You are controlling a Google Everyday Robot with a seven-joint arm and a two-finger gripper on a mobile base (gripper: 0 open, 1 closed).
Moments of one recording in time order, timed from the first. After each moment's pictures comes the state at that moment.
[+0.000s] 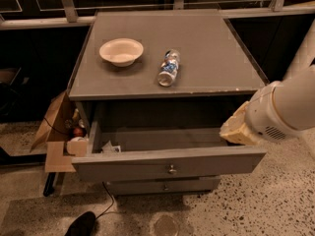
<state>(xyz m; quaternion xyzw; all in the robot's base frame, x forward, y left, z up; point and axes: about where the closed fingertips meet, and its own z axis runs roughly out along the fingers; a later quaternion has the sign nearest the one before) 0.424 -0.174 0.865 -0.53 0.81 0.03 0.26</state>
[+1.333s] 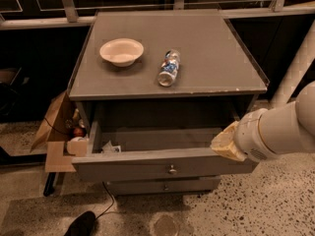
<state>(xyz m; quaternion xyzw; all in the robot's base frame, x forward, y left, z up) 0.432 -0.166 0.803 -0.51 0.81 0.06 0.29</state>
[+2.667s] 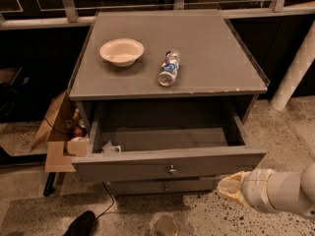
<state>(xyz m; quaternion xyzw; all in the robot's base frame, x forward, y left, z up) 0.392 -0.206 0.655 -0.49 0.80 0.10 0.33</state>
